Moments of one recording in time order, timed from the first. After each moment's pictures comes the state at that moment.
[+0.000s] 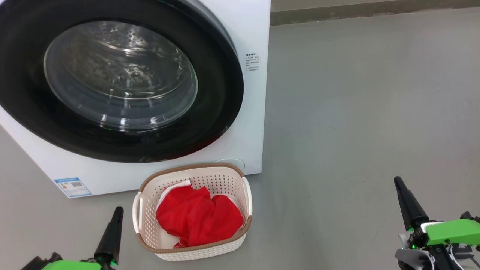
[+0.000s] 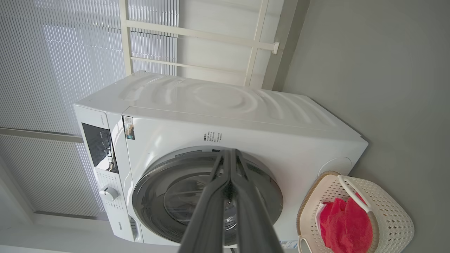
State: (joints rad) left arm -0.06 0.04 0.08 0.26 -1.59 -0.12 0.10; right arm -0.05 -0.05 -0.12 0.27 1.58 0.13 0.11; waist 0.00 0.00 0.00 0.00
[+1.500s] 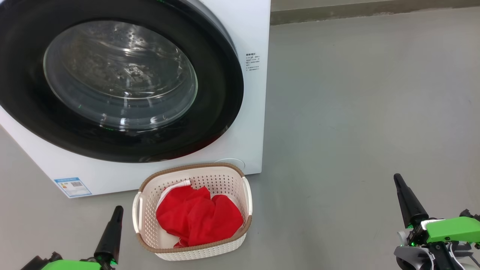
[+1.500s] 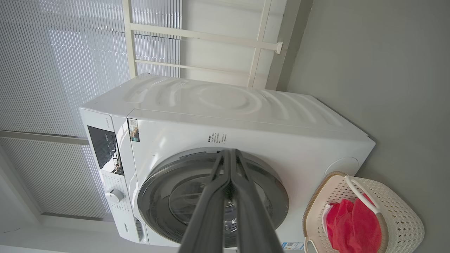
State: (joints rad) left arm -0.07 0.04 0.08 0.27 -1.60 -0.12 0.11; right arm -0.07 -0.04 -0.13 0.27 1.60 0.13 0.11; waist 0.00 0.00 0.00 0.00
